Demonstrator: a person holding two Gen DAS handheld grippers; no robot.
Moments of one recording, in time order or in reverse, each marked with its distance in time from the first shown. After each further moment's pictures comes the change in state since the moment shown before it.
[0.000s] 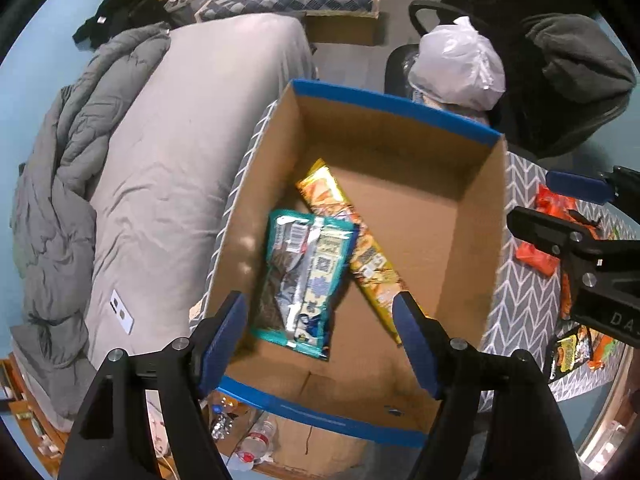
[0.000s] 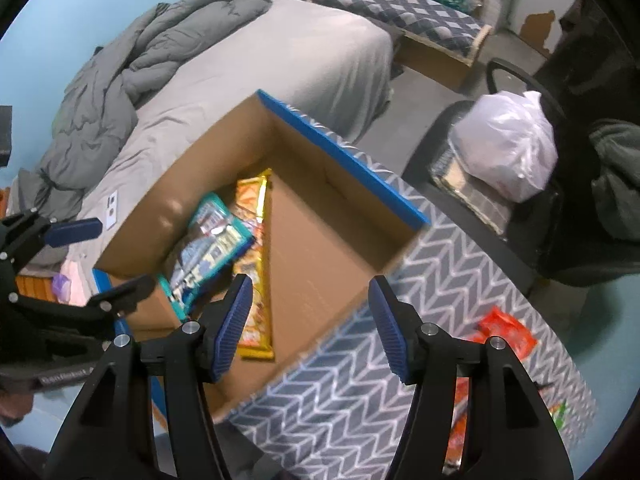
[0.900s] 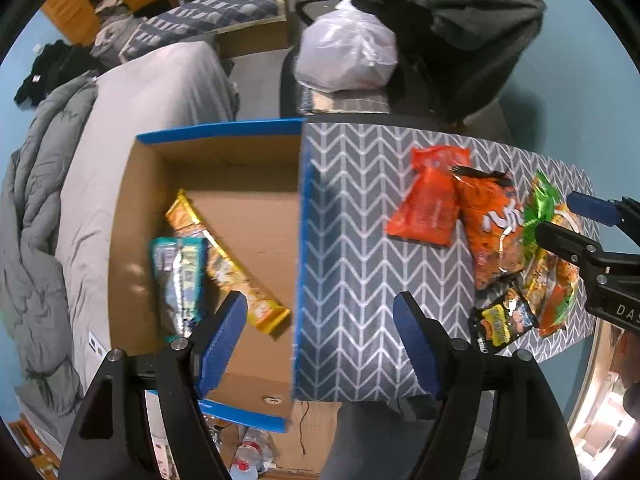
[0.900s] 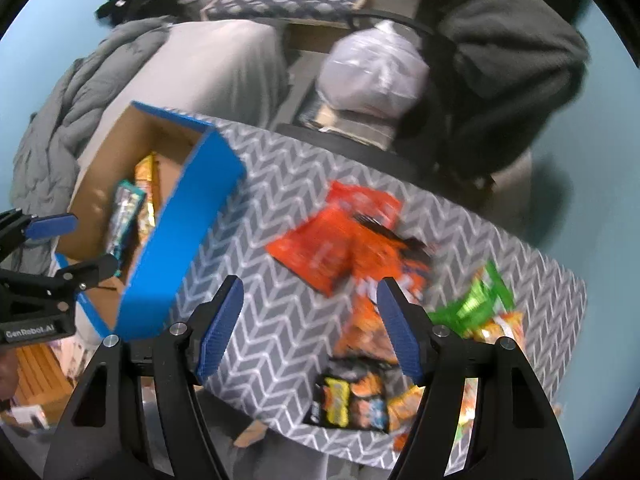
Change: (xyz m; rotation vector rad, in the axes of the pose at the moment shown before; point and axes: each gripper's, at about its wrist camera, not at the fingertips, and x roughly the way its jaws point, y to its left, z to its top) left arm -0.037 -0.149 -0.011 0.209 0.001 -0.113; right arm -0.088 -0.129 -0.137 0.311 -0.011 -0.138
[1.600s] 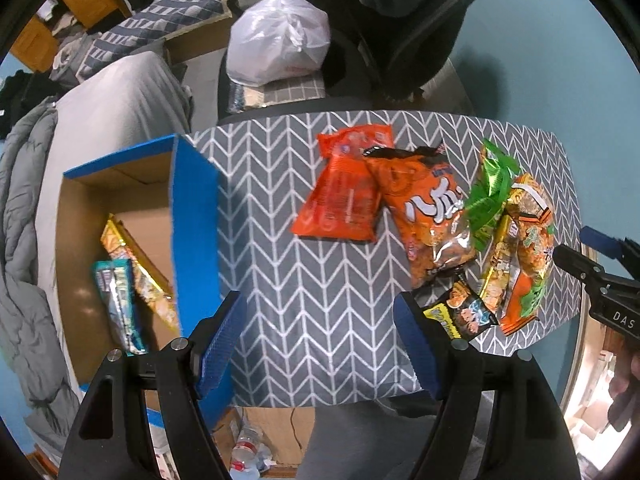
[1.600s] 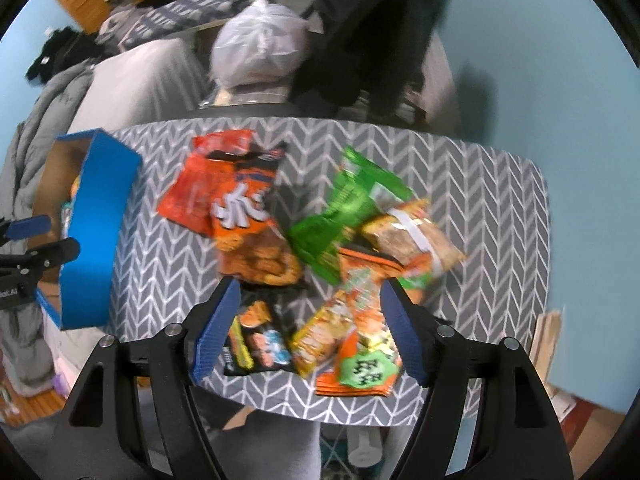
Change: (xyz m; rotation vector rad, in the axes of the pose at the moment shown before) left arm 0.020 -0.094 0.012 0.103 0.052 -0.060; right arm -0.016 -0.123 -0.091 0.294 0.025 -0.080
